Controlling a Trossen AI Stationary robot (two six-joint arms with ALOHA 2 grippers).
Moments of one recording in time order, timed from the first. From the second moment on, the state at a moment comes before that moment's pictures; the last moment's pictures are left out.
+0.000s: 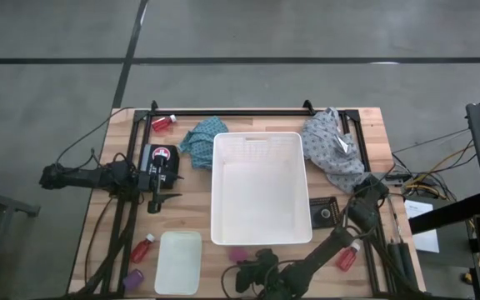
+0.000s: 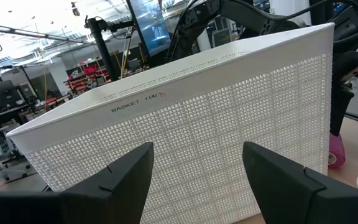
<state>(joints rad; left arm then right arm) -0.10 0.00 0.00 0.02 0.02 0.31 0.74 2.38 1.75 -0.45 0.89 1.95</state>
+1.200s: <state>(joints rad) -0.10 0.00 0.00 0.02 0.02 0.31 1.07 2.30 1.76 -0.88 0.97 2.10</state>
